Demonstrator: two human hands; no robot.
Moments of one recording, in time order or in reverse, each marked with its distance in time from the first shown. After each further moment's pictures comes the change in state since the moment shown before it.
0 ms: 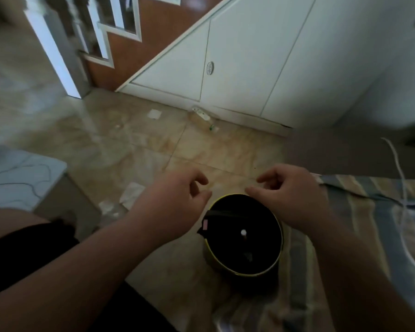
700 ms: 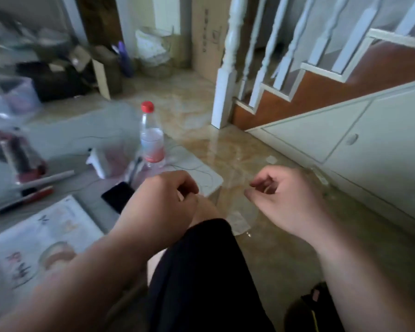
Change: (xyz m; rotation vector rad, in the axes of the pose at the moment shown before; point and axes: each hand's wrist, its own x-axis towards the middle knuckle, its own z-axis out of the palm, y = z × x) left_hand -0.156 -0.117 -0.176 -0.014 0.550 -0.410; right_hand -0.011 -0.245 0.124 0.117 -0.309 -0.509
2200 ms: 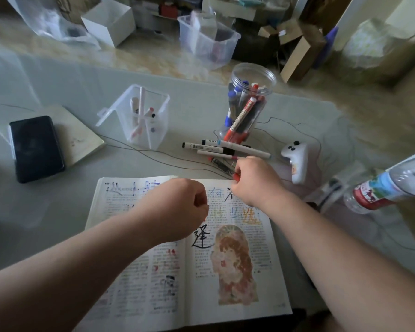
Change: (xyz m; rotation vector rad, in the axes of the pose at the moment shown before) left_hand -0.091 -0.313 -0.157 0.171 0.119 -0.675; right_hand 0.078 -0.252 0.442 -0.485 -0.616 -0.708
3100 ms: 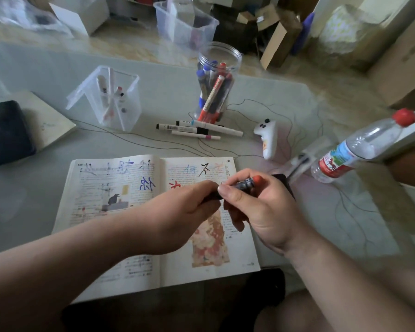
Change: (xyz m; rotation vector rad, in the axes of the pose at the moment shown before) left_hand -0.049 0.043 0.021 -0.264 -0.246 0.298; right_hand -0.153 0.016 -0.033 1.244 -0.053 -0.073
